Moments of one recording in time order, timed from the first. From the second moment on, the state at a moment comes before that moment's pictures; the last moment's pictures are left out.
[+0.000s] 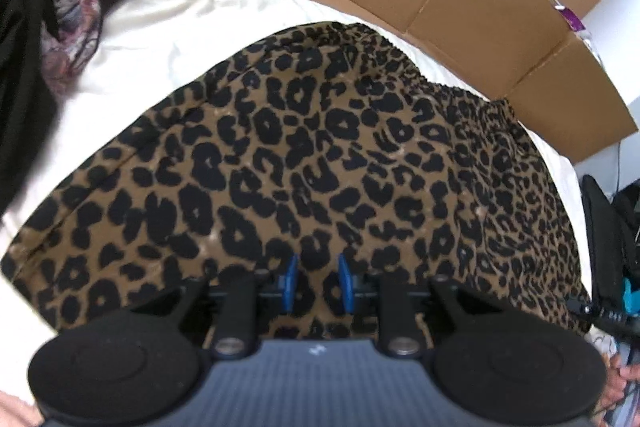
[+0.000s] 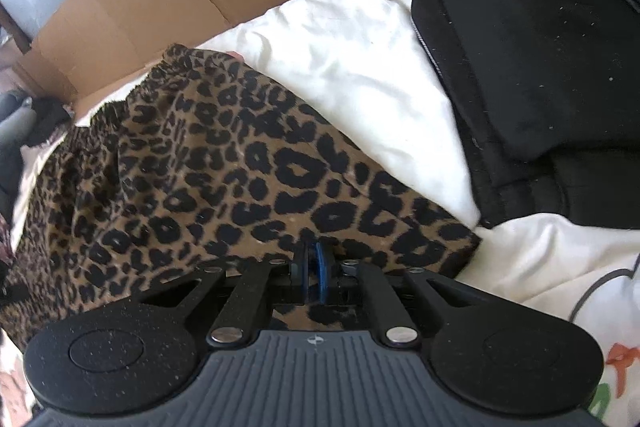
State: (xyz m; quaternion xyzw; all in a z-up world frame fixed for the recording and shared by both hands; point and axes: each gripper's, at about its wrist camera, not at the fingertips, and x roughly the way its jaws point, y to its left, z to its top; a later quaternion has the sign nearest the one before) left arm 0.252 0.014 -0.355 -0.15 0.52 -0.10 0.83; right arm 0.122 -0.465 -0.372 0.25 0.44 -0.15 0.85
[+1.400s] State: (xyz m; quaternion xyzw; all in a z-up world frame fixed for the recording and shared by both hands) left arm 0.358 -0.017 -0.372 -0.07 0.49 -0.06 0.86; right arm 0.253 -0.445 -0.373 0.09 0.45 -0.11 0.88
